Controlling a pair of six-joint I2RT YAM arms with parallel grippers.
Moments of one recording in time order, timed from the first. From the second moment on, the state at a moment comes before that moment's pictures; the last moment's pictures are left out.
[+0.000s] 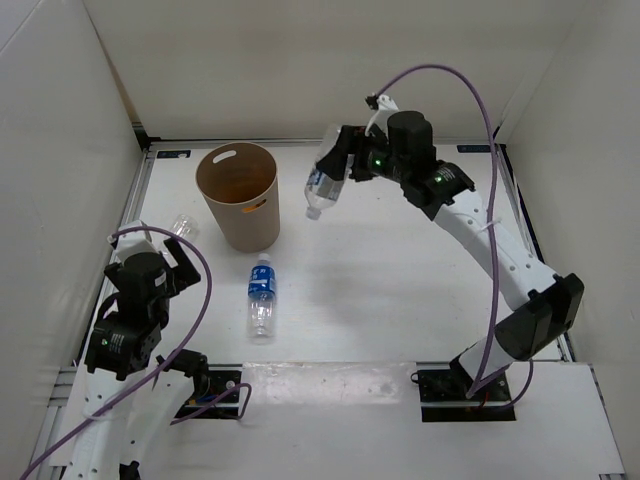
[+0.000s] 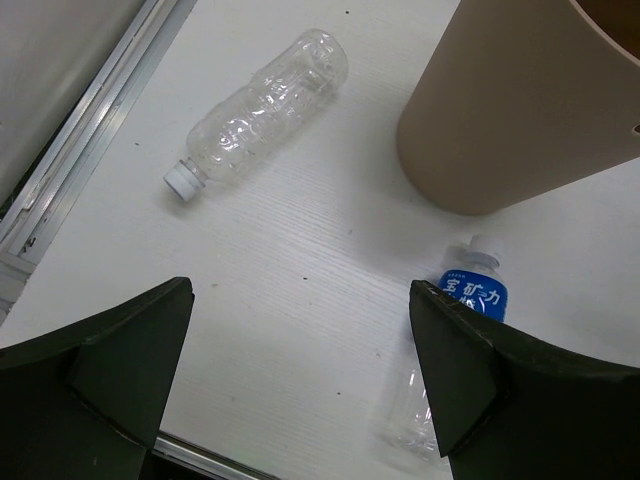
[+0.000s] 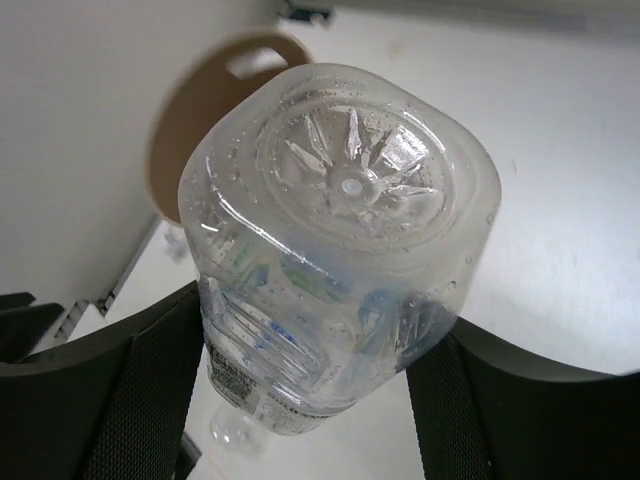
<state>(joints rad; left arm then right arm) -0.23 0.51 0.92 -0.94 -0.49 -0.41 0.57 1.53 1.57 -0.41 -0.26 0.47</state>
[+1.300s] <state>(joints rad) -0.23 0.58 0.92 -0.93 -0.43 -0.41 0.91 1.62 2.05 -0.51 0.30 0.13</state>
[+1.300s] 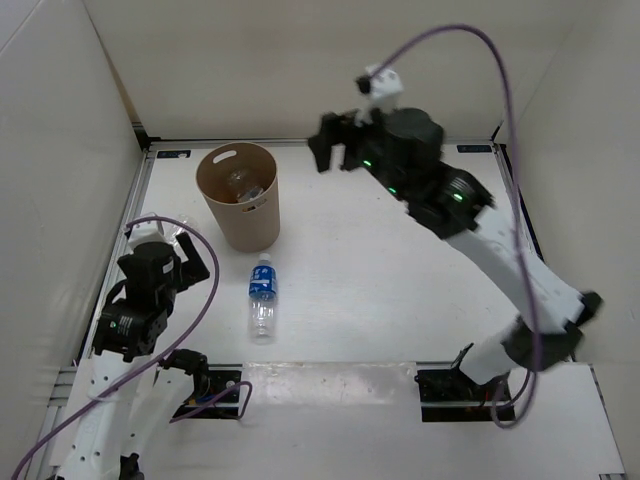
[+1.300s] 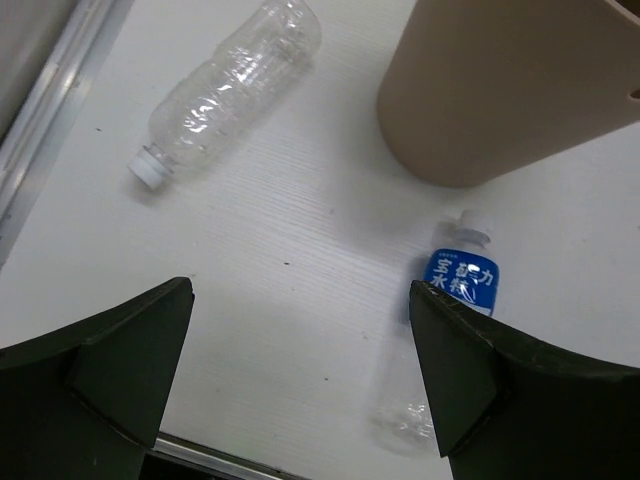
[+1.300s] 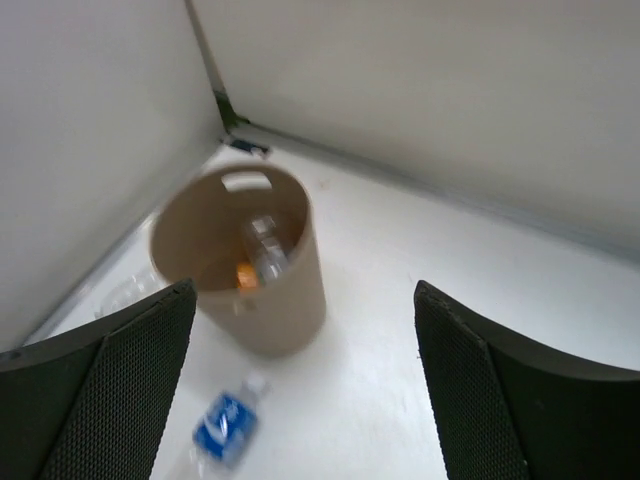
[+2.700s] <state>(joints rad) -0.66 1.42 0.75 -0.53 -0.25 -0.70 0.50 0.73 1.09 -0.77 -0.17 0.38</state>
